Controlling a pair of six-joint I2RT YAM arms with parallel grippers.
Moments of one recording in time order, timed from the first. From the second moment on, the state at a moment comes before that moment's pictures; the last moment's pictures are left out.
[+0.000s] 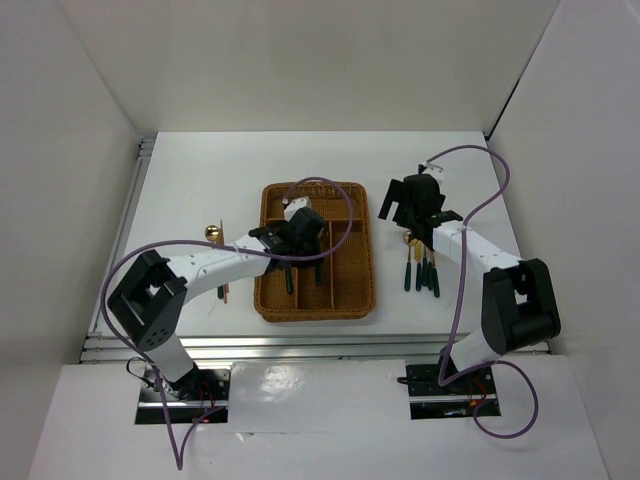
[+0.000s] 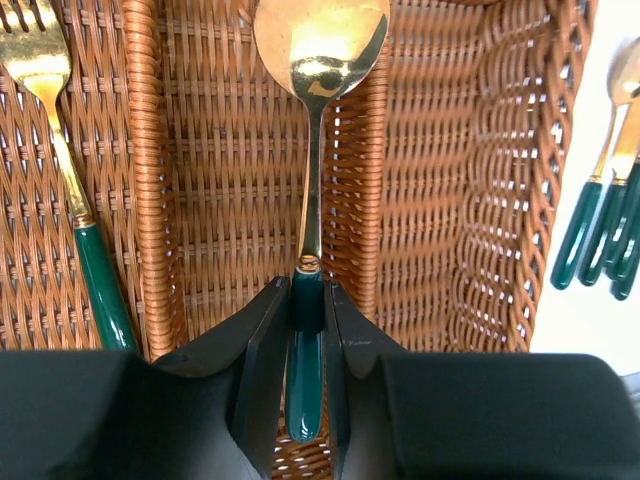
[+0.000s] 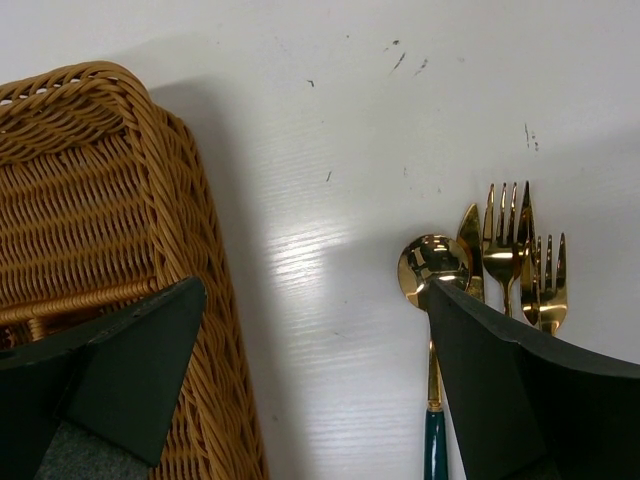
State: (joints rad) left arm -0.79 1.65 1.13 -0.36 -0.22 -0.90; right arm 0.25 1.50 0.94 -0.13 0.25 0.48
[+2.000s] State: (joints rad) left arm -0.06 1.30 0.74 -0.45 -0.14 -0.66; right arm 0.24 1.52 0.94 -0.12 0.22 0.48
